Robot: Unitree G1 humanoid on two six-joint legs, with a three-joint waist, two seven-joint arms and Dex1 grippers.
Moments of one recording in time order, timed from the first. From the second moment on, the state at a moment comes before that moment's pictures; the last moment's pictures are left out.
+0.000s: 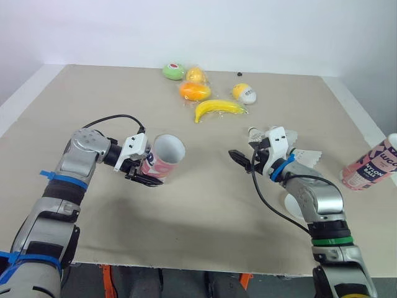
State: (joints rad) left arm -0.80 0.65 -0.21 0.49 -0.12 0.01 -1.60; right arm -0.54 -0.45 -0.04 0.16 0.34 0.53 0.49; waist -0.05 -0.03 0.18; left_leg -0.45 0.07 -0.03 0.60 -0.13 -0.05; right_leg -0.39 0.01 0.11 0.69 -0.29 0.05
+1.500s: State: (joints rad) left arm -0.76 0.69 -0.25 0.36 -0.16 0.12 -1.60; right arm -0.62 -0.38 -0.01 0.18 0.23 0.49 0.56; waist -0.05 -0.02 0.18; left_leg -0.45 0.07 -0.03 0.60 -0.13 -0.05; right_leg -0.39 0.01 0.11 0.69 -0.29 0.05
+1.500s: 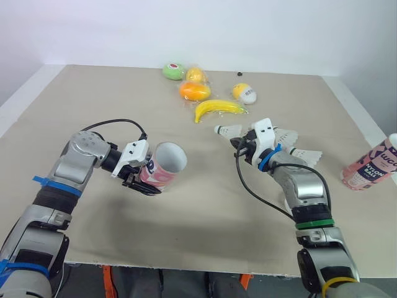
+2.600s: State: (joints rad) left arm -0.78 0.65 -0.24 0.42 -0.14 0.12 -1.61; right arm -0.73 -0.70 0.03 -0.46 0.59 0.60 0.96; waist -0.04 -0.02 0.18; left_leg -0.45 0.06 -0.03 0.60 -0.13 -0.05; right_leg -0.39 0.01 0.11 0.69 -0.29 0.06
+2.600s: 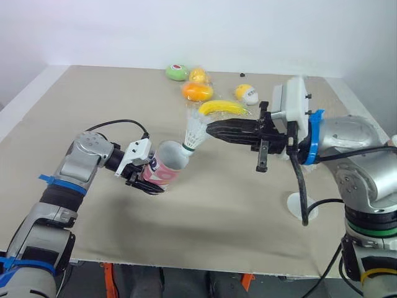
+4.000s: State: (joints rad) left arm -0.77 0.64 -0.24 0.42 -0.14 0.12 -1.60; right arm -0.39 -0.86 -0.14 -0.41 0.54 0.62 0.95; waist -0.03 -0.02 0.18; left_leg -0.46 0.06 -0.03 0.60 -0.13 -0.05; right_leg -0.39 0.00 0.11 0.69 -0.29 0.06
